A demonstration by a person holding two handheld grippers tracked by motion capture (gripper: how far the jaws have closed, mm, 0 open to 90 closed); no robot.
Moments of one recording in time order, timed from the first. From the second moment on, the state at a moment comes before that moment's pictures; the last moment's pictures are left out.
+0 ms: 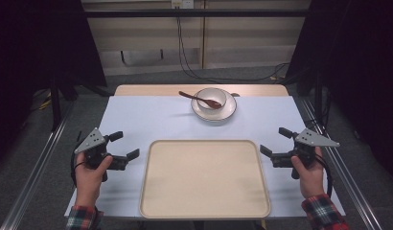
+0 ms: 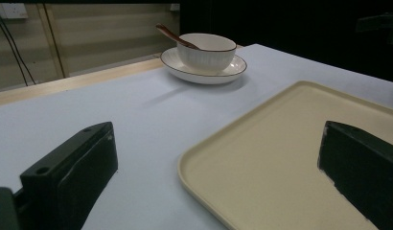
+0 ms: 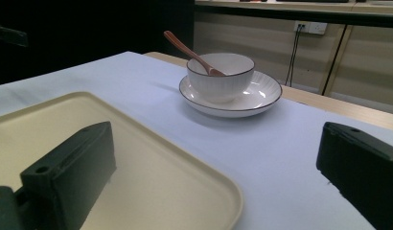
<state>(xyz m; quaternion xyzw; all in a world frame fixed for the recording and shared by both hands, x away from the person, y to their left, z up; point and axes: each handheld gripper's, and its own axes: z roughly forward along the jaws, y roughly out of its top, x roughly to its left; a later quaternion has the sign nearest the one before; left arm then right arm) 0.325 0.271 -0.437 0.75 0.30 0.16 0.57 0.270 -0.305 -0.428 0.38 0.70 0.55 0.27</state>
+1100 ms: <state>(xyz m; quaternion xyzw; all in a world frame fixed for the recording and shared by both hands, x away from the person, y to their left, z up) 0.357 0.227 -0.430 0.75 0.31 0.16 0.56 0.270 -0.288 -0.434 0.35 0.72 0.55 0.25</state>
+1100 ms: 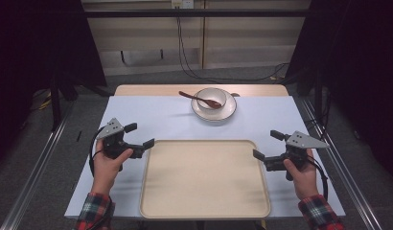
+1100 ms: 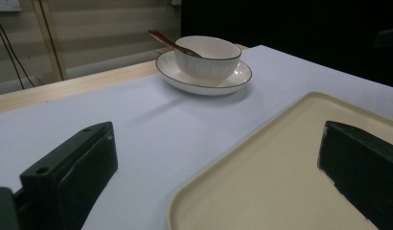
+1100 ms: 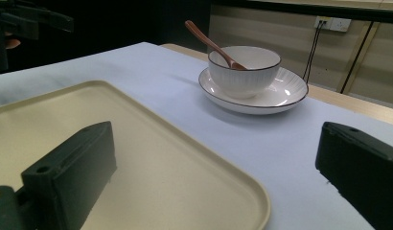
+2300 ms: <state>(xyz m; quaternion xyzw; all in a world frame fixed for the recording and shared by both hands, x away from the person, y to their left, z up) 0.419 0.170 -0.425 0.72 0.35 0.14 0.58 0.268 -0.288 -0.434 0.35 0.72 0.55 0.24</state>
